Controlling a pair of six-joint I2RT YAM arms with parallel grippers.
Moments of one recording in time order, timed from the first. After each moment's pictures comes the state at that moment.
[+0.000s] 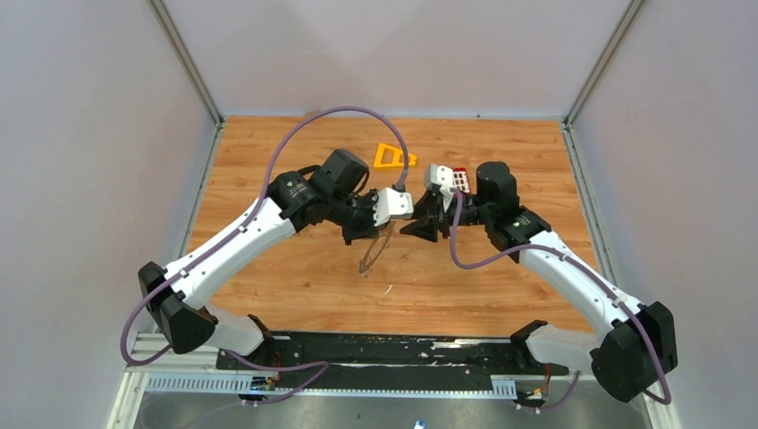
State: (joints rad) left arm -0.81 1.39 1.47 -0.97 0.38 0.56; right arm 0.52 1.16 0.91 -0.07 -0.92 -0.29
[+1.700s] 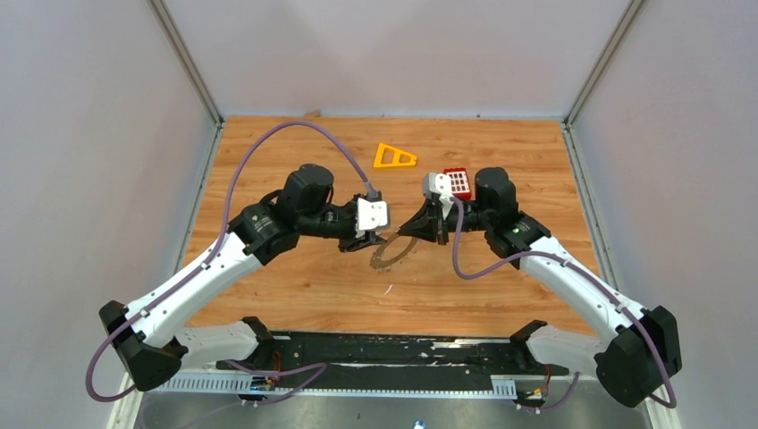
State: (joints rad) left arm -0.81 1.13 1.20 -0.60 0.54 0.55; right arm 0.56 1.14 0.87 -0.03 -0.96 -0.29
